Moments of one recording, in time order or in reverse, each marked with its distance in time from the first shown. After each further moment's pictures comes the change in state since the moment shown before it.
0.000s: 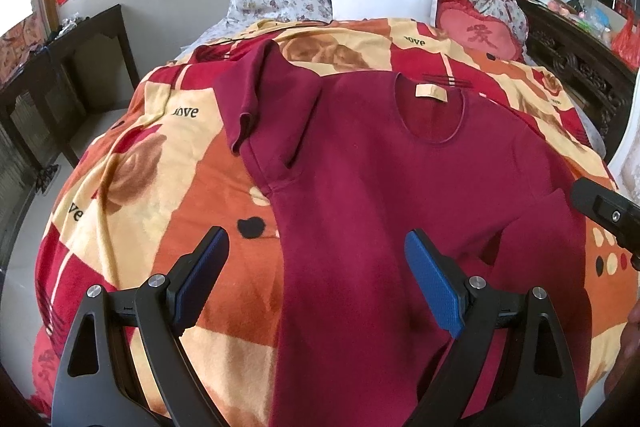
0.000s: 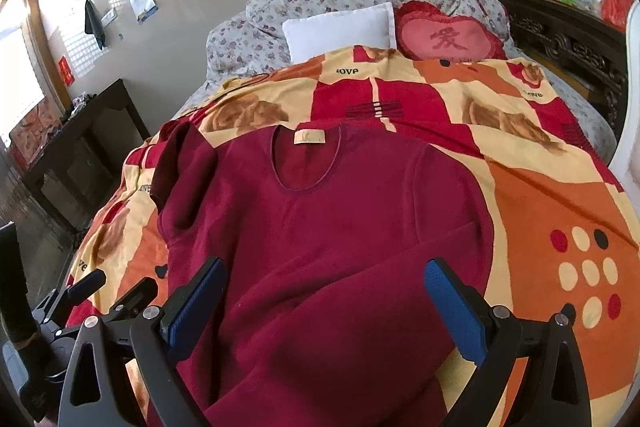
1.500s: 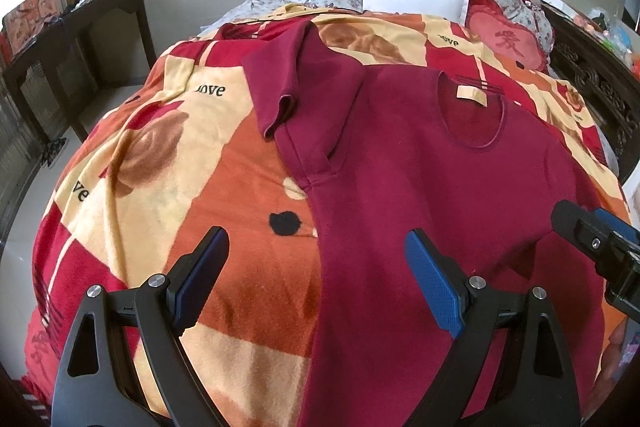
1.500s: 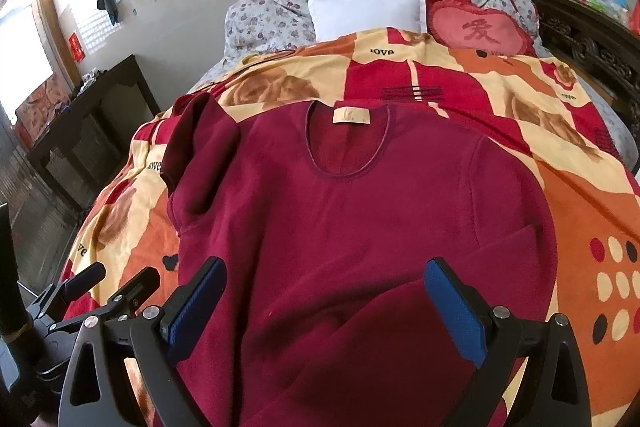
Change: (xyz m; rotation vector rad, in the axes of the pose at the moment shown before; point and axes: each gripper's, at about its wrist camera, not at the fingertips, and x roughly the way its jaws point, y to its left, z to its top) left arm 0.021 0.034 -0.001 -0.082 0.039 0.030; right arm 0.041 0.041 -0.001 -0.062 0.065 0.037
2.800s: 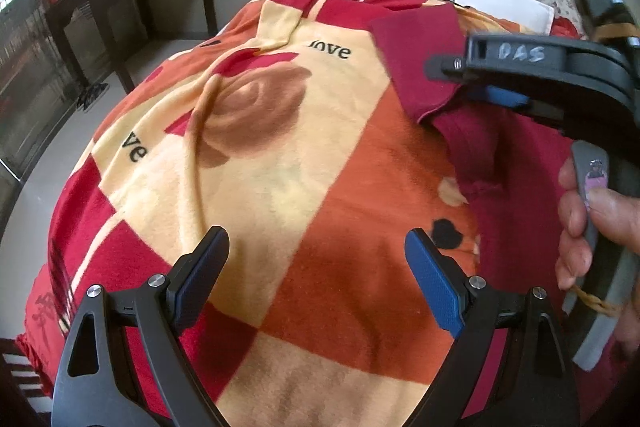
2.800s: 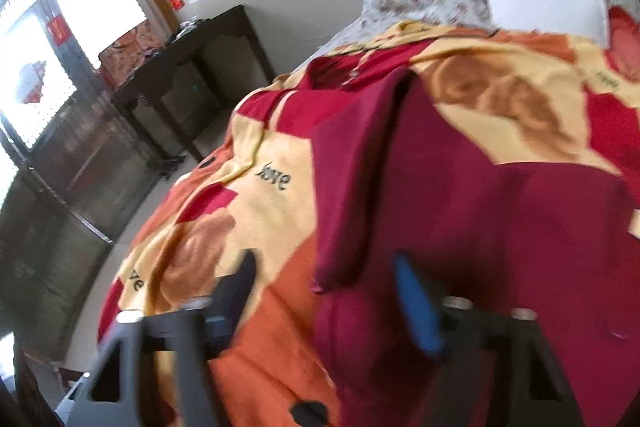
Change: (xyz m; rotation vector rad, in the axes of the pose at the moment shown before) left arm 0.044 0.106 -0.003 -0.183 0.085 0.132; right arm 0.181 0.176 0.085 -0.198 0.151 0.409
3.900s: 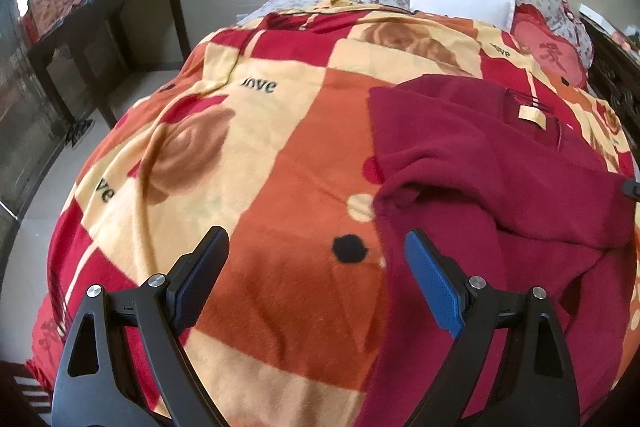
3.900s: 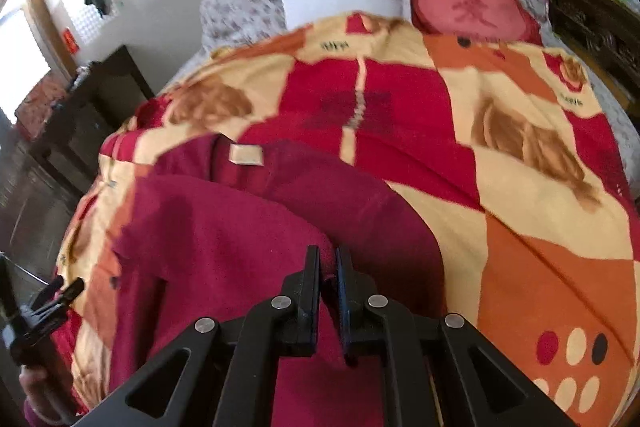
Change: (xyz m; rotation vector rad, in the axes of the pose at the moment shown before) left arm -0.030 -0.072 0.009 0.112 -0.070 -0.029; right arm -0.249 -0.222 -0.083 0.219 -0.033 -0.350
